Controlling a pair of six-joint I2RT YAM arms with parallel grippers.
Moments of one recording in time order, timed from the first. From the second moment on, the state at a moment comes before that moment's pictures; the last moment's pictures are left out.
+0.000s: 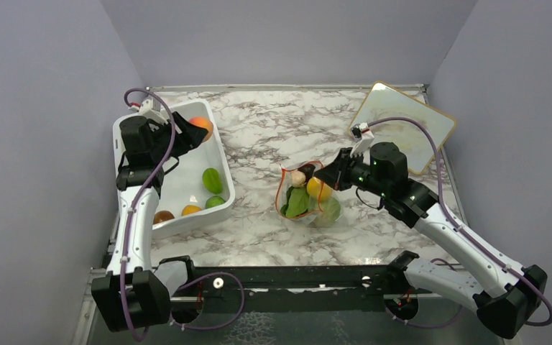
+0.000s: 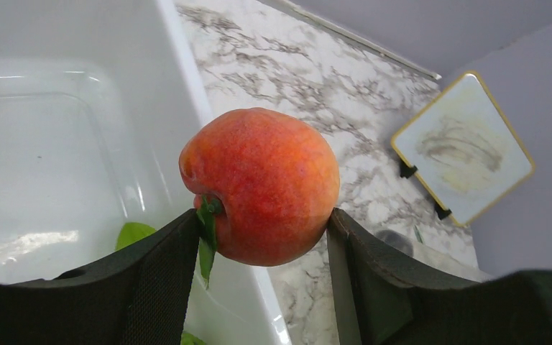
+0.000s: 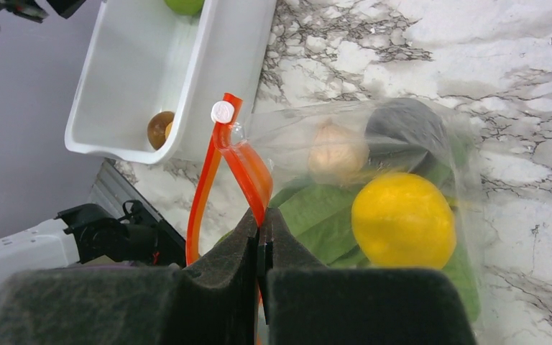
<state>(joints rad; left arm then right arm) 0.15 1.09 0.95 -0.23 0.45 -0.50 0.63 0.94 0.85 -0.26 -0.19 0.56</state>
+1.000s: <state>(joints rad) -0.40 1.02 0.91 -0.23 0.80 -0.51 0.63 1.06 0.91 -0.23 -0.19 0.58</state>
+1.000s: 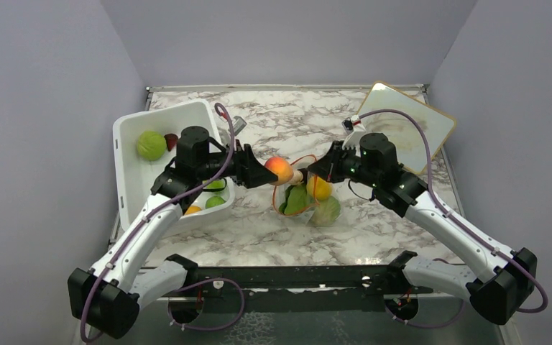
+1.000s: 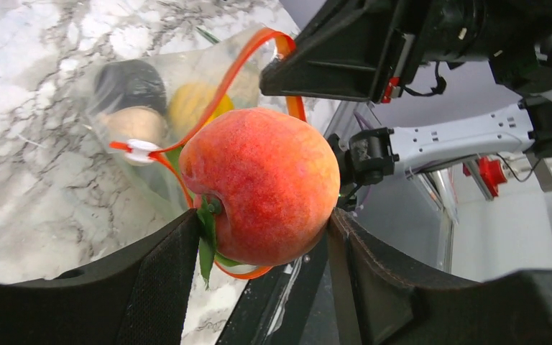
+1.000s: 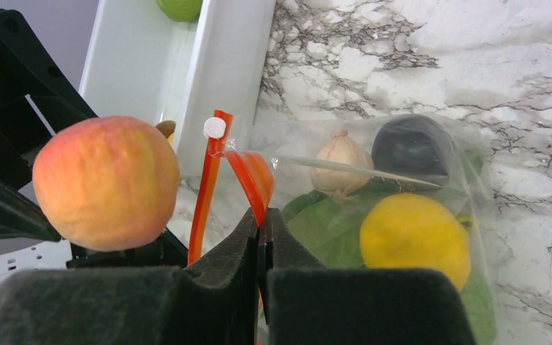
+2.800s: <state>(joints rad) -0.54 0.66 0.85 -0.30 0.86 0.49 0.63 1.00 1.11 -0.50 -0.50 0.16</state>
